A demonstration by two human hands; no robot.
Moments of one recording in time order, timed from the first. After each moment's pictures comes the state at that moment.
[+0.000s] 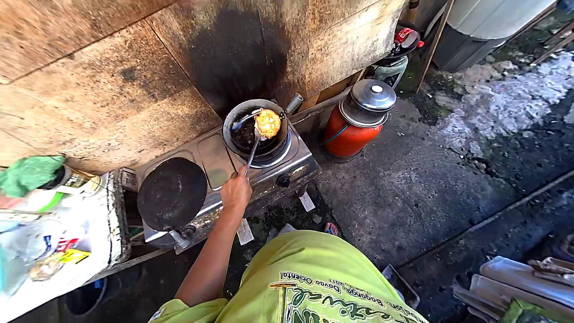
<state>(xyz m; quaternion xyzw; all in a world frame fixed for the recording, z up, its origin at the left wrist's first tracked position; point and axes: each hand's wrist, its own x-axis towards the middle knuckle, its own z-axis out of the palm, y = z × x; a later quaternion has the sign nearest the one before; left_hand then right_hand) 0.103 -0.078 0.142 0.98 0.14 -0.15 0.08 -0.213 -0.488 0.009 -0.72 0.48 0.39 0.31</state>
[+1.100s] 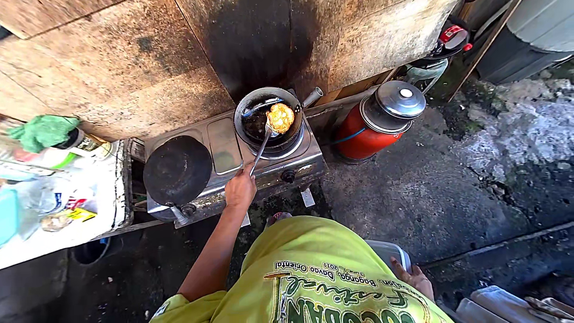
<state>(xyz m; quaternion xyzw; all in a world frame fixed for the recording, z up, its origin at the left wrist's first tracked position) 0.086 -0.083 0.138 0.96 0.18 -0.15 0.12 -0.113 -0.589 -0.076 -0.83 0.41 0.25 0.27</state>
